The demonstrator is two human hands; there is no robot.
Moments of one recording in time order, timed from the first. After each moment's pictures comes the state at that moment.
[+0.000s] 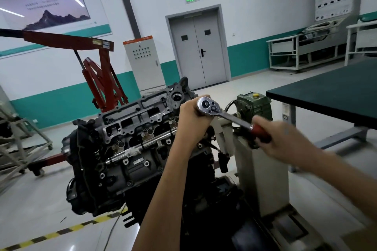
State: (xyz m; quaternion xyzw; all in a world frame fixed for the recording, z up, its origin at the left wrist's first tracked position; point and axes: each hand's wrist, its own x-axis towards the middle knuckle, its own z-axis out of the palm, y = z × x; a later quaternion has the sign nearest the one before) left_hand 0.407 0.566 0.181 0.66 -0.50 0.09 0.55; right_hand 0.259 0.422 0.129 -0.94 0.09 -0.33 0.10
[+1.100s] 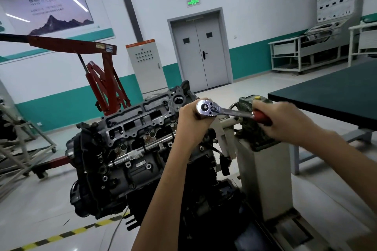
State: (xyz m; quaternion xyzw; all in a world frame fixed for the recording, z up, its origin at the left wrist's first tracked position) left_hand 0.411 0.569 0.180 0.66 -0.51 0.11 0.54; right_hand 0.267 0.404 0.162 -0.93 0.08 -0.36 0.03
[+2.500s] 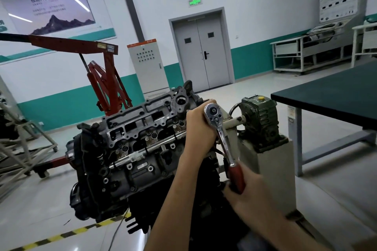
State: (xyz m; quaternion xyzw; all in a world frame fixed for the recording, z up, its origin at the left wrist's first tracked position) left_hand 0.410 0.556 0.170 0.62 -0.51 0.15 0.58; right_hand 0.282 0.530 0.074 -0.80 0.11 -0.39 0.45
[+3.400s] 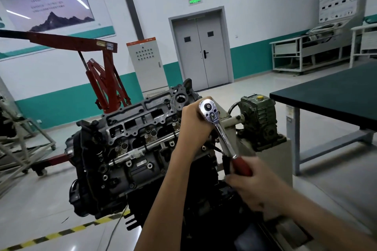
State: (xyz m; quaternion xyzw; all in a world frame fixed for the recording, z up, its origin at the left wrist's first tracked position) left_hand 0.415 0.566 0.175 0.64 -0.51 0.12 0.56; right_hand 0.271 0.502 0.096 -0.72 0.06 -0.14 0.67
